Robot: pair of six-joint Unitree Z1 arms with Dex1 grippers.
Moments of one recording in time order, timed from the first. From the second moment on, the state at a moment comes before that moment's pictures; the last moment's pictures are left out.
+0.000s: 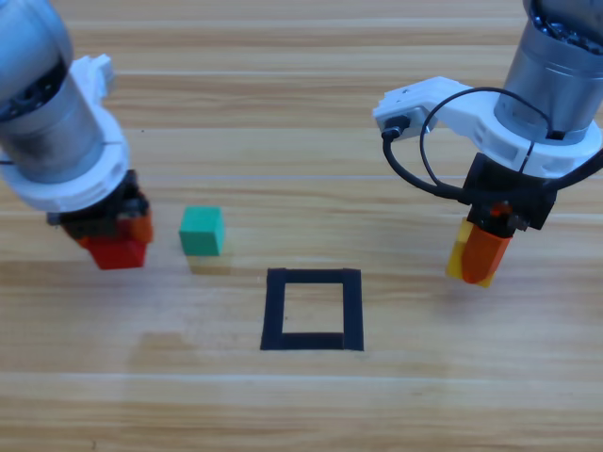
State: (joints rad) arm 0 -0.61 1.80 -1.25 0.80 0.15 -0.80; arm 1 0.71 2.12 -1.73 1.18 0.17 -0.47
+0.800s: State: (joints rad) arm 0 -0.99 2.13 -1.73 1.03 0.17 -1.07; arm 1 0.71 2.12 -1.72 1.18 0.17 -0.48
